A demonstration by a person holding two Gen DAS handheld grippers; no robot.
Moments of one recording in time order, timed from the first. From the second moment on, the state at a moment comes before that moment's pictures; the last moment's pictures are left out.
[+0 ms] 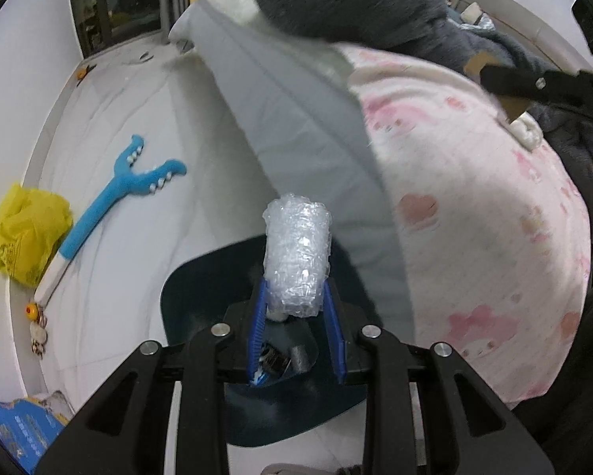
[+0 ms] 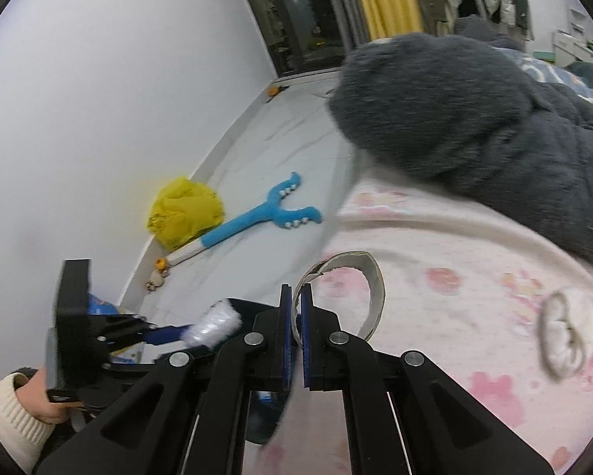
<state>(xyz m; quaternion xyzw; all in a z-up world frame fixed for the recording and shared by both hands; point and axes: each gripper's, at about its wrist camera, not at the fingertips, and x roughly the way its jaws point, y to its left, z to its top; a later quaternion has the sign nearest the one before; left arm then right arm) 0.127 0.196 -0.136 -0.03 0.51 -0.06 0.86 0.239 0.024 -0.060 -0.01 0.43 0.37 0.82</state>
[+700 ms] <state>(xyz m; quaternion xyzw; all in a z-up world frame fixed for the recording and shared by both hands) 0.100 0.237 -0.194 -0.06 0.60 -0.03 0.80 0.211 0.119 -0.096 -0.06 0.47 0.42 0.78</state>
